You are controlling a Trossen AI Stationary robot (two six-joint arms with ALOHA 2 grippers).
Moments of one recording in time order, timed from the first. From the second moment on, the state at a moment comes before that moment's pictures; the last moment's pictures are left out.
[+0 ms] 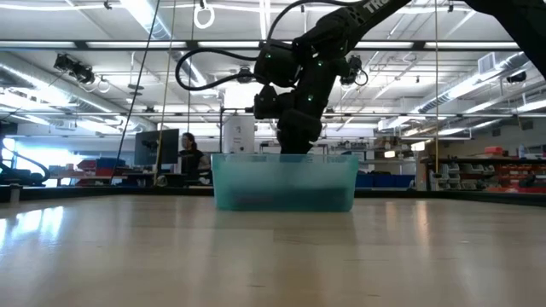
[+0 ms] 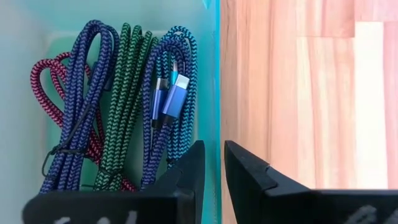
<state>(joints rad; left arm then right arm) -0.52 1.54 1.50 -0.93 -0.29 -0.46 -0.21 2.03 1.49 -0.62 -0.04 -0.18</state>
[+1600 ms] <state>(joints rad) -0.55 1.54 1.50 -0.97 -0.29 -0.47 -0.18 1.97 1.49 -0.65 -0.05 -0.07</state>
